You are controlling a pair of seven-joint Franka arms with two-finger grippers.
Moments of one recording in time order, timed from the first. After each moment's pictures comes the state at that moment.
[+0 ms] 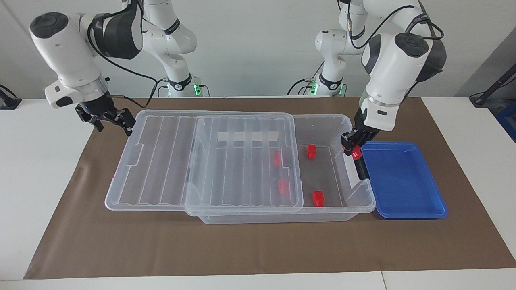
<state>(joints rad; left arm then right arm) -0.19 0.20 -0.12 -1.58 0.00 1.91 -0.69 -0.01 -0.04 -0.07 -1.75 -0.04 1.75 0.11</state>
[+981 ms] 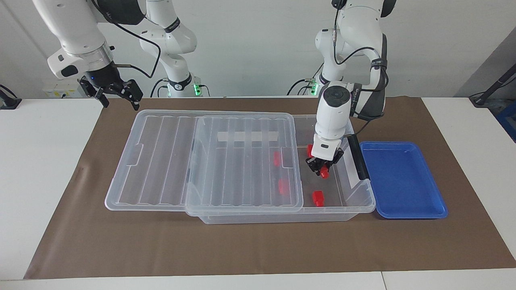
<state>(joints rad) -0.30 0.30 -0.12 -1.86 0.22 2.24 -0.81 0.02 -0.07 -0.04 -1.67 -0.03 1.57 0.11</state>
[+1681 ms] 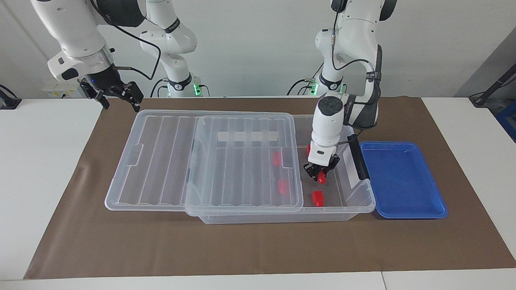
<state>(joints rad) -0.30 0.32 -0.12 -1.94 0.25 2.37 -0.84 0.02 -0.06 -0.04 -1.66 -0.03 1.57 0.11</state>
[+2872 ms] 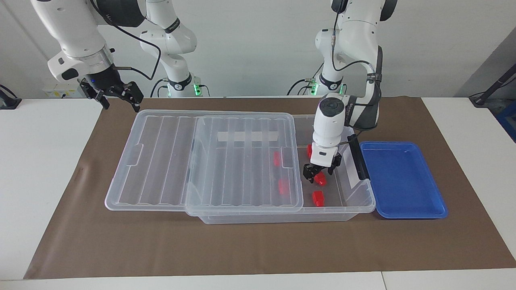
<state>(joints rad) -0.30 0.33 -0.11 -1.94 0.25 2.39 -0.88 0.02 -0.06 -0.04 -1.66 -0.03 1.57 0.11</state>
